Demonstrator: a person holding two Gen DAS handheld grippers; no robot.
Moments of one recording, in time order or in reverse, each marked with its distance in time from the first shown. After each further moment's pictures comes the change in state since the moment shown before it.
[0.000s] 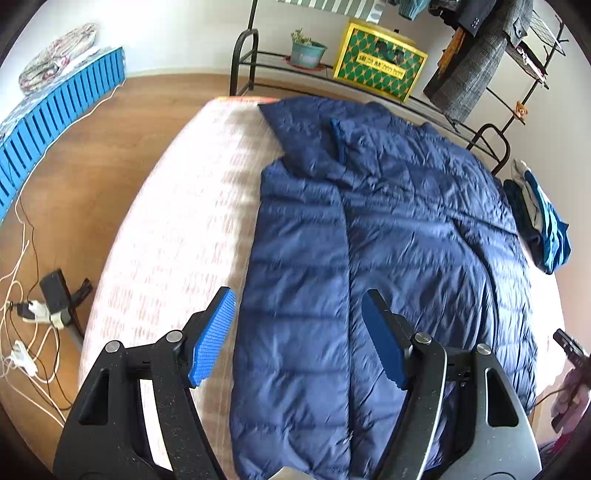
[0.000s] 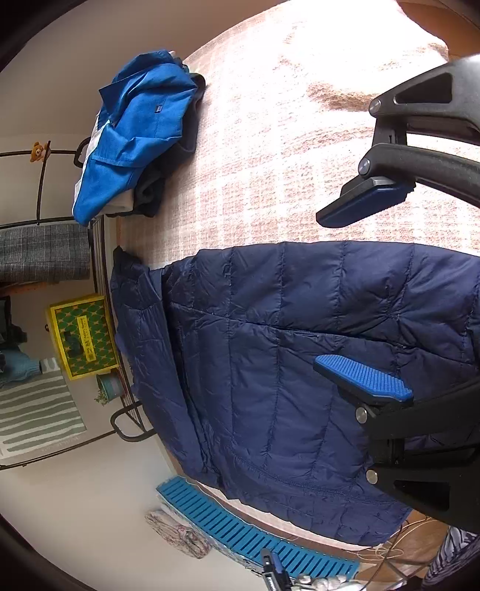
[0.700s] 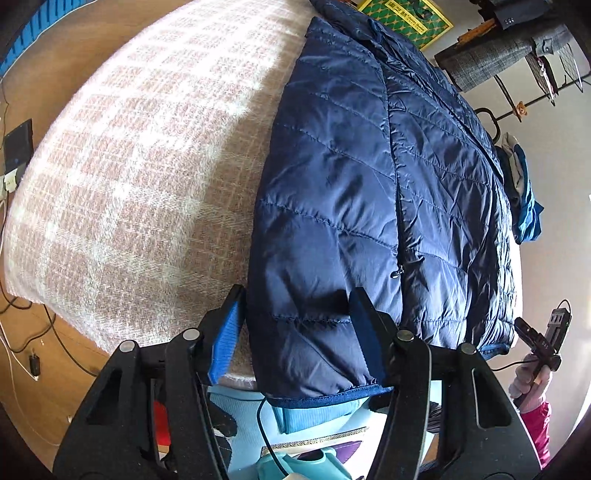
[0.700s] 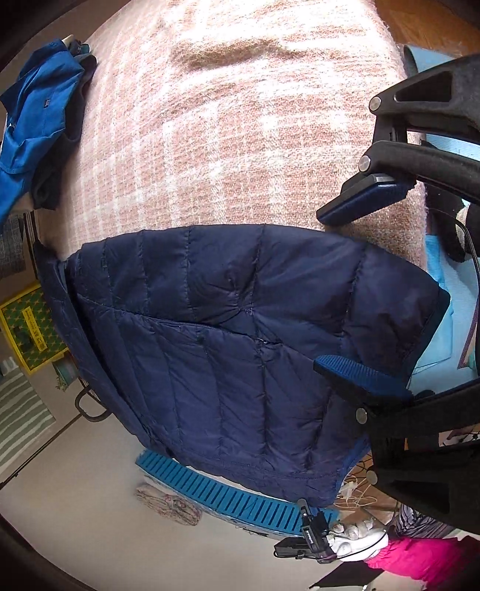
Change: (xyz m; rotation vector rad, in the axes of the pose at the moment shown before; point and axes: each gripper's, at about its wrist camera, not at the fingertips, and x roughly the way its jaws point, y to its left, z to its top) left arm 0.020 0.050 -0.135 -0.179 0.246 -0.205; right arm 0.016 -0.016 -0.076 0.073 0.227 0.235
